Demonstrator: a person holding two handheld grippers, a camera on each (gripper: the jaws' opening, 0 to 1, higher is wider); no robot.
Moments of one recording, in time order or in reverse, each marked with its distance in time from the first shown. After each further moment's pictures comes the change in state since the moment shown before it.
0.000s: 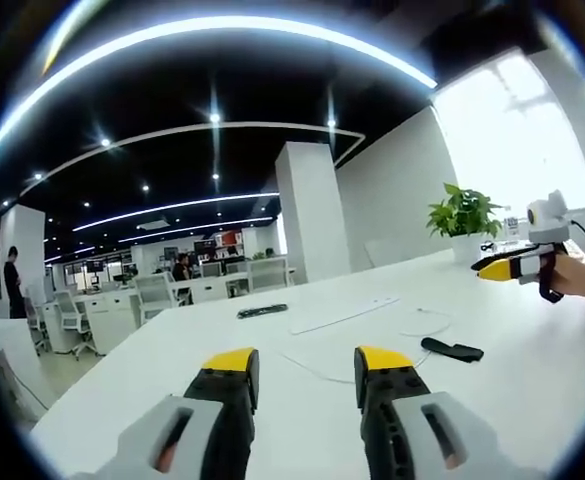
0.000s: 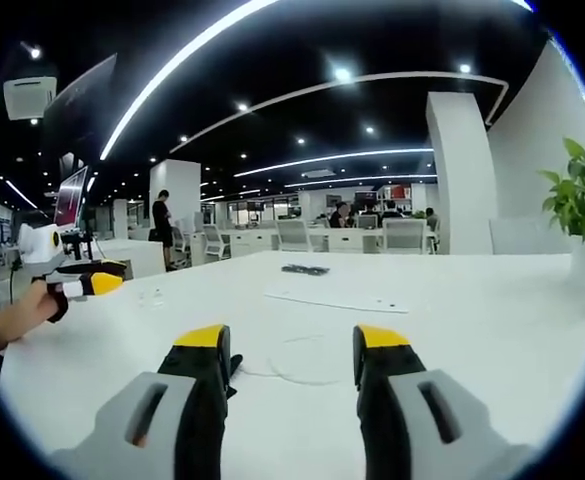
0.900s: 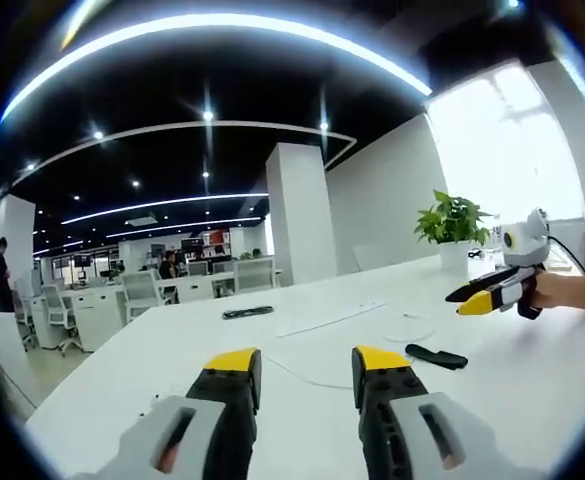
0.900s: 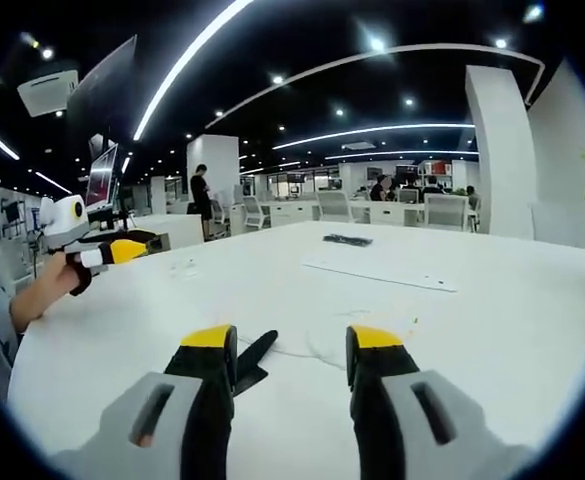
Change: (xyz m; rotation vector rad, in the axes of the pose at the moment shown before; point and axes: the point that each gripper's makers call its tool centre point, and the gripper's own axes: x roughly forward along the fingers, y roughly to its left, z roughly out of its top) left arm 0.001 -0.009 0.004 -0.027 -0.001 -0.062; right arm 0.025 0.031 -0.032 -0.012 0.125 0.199
